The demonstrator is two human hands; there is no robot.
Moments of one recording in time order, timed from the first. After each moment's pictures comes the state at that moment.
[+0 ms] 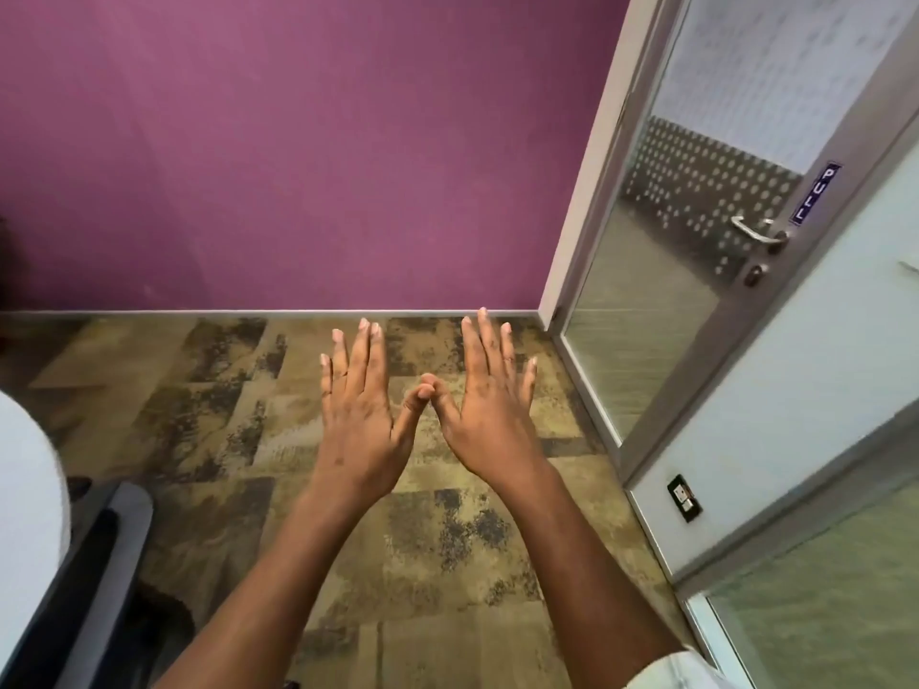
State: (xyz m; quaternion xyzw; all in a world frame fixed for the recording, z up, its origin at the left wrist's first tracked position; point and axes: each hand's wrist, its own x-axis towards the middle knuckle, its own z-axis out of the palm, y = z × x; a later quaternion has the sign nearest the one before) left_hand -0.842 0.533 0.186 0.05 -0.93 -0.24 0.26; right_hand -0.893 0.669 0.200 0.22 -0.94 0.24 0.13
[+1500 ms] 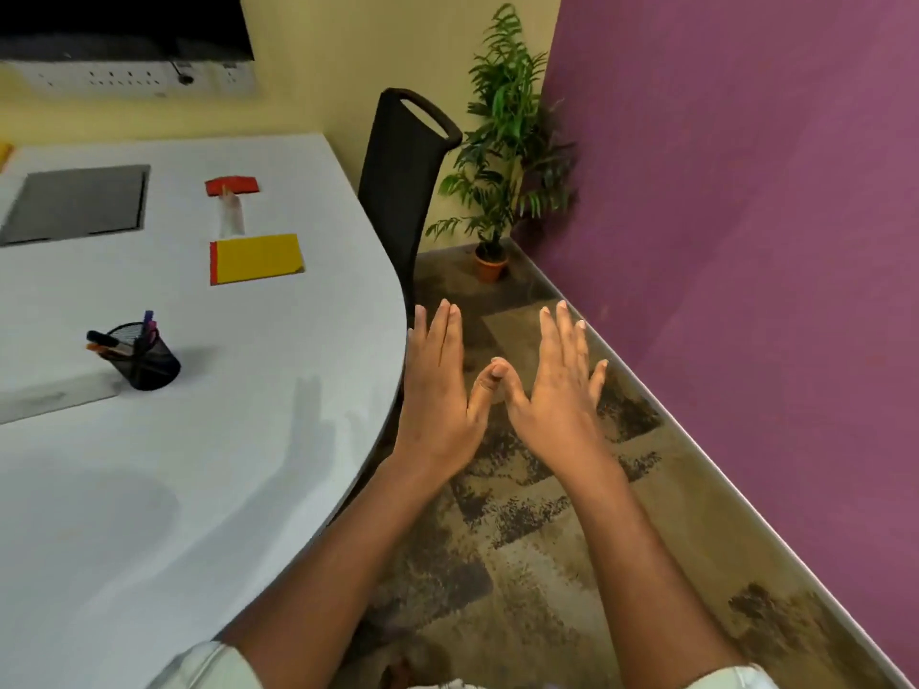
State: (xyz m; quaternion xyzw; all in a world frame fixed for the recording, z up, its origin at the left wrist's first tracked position) left_hand -1.076 -0.028 0.145 0.55 -0.73 -0.14 0.39; right_hand -1.212 -0.020 0.160 0.67 -0.69 0.25 -0.08
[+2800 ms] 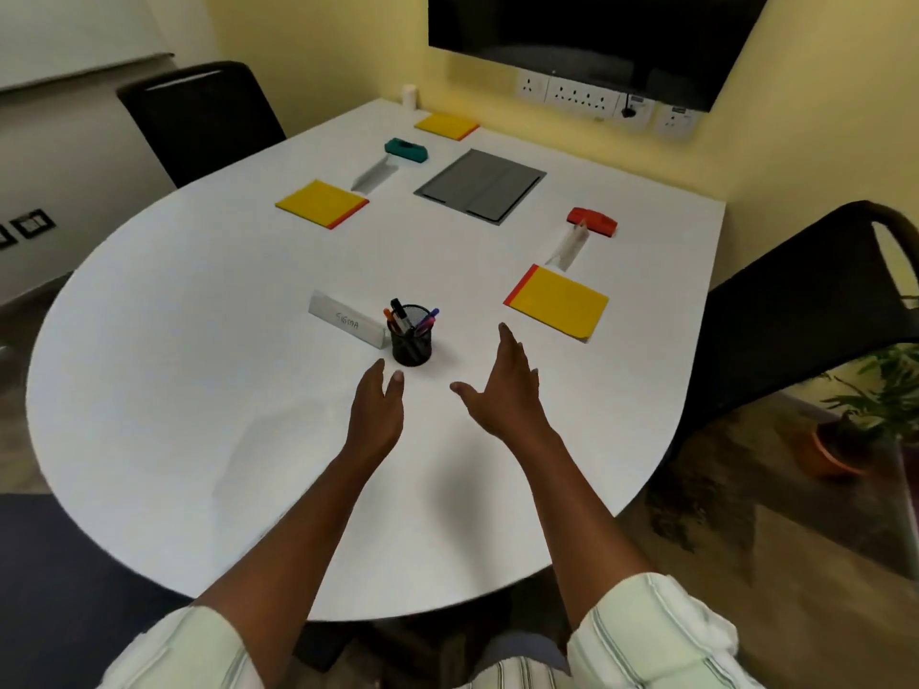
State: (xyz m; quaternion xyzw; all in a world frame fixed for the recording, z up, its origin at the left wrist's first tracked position) left_hand -0.817 -0.150 0.074 0.82 -0.13 -0.18 0.52; right_hand -0.910 -0.284 0.103 0.87 -0.34 0.09 -0.34
